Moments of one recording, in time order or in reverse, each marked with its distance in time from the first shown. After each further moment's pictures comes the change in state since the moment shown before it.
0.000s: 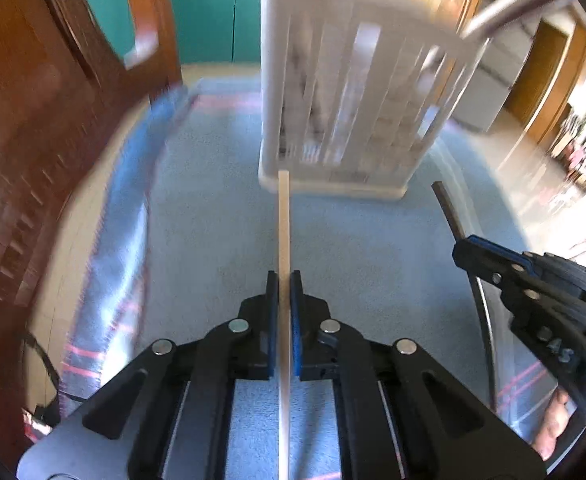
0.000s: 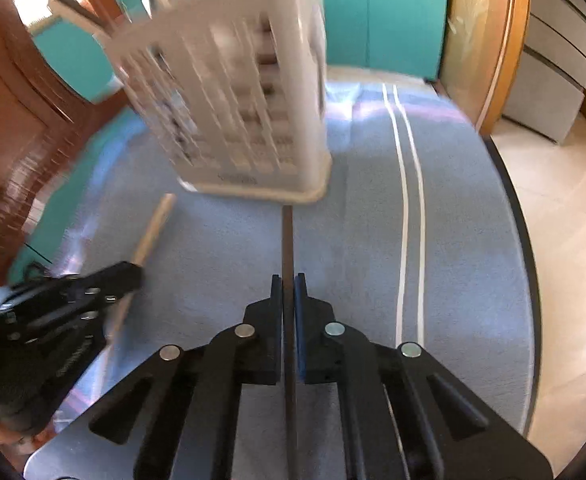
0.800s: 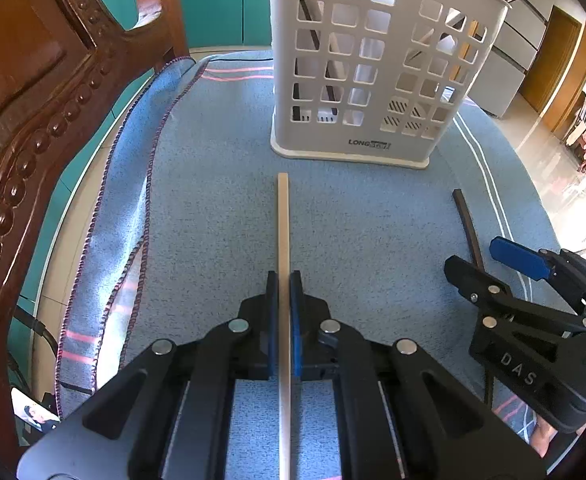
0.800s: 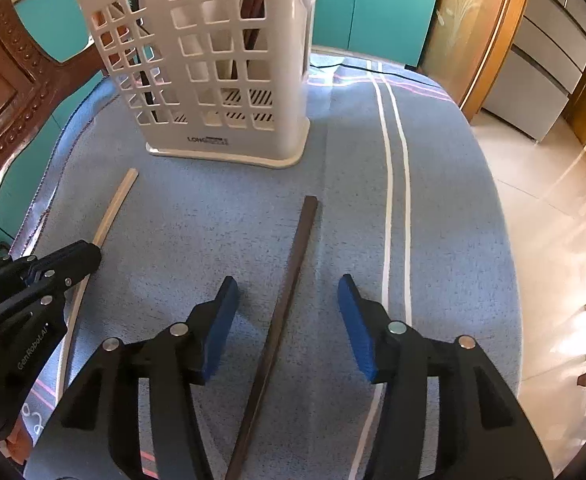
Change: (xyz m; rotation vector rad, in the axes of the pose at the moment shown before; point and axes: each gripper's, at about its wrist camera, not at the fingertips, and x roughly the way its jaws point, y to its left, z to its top) left arm 0.036 0.004 -0.013 0.003 0.126 0.073; right arm 0.045 0.004 -0.018 -0.033 0.142 -0.191
